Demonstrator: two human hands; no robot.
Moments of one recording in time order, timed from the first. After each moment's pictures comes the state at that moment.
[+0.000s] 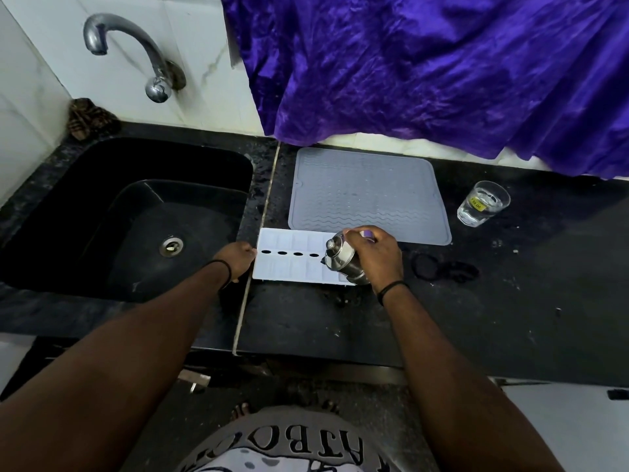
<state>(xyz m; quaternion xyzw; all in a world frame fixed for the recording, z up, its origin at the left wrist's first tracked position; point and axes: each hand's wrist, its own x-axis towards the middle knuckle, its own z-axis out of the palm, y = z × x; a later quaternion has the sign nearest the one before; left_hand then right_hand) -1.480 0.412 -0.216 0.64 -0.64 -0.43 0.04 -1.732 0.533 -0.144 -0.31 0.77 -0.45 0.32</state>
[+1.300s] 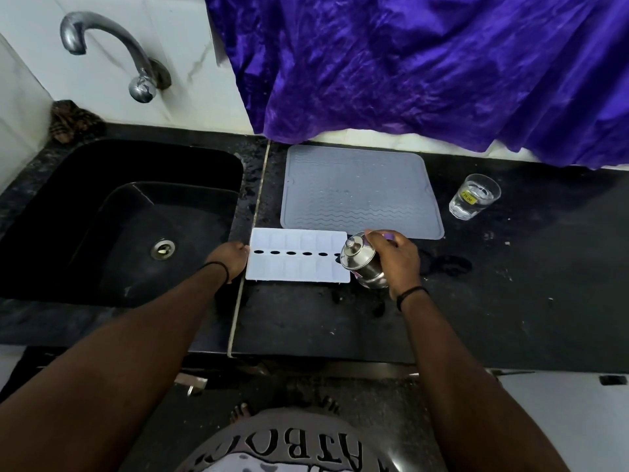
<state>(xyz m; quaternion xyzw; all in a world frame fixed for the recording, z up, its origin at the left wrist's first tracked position) -1.485 0.409 -0.219 0.66 -0.67 -0.35 0.01 -1.766 0.556 -0.145 -0.22 0.75 -0.52 0.35</state>
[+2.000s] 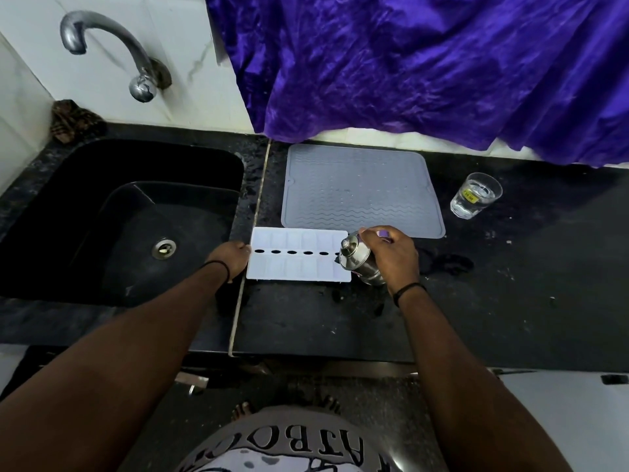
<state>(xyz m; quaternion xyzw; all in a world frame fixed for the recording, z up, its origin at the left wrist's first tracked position) -1.485 0.407 -0.219 0.65 -0.68 -0.34 0.00 -1.761 0.552 -0.142 -0.29 0.77 -0.48 0.31</state>
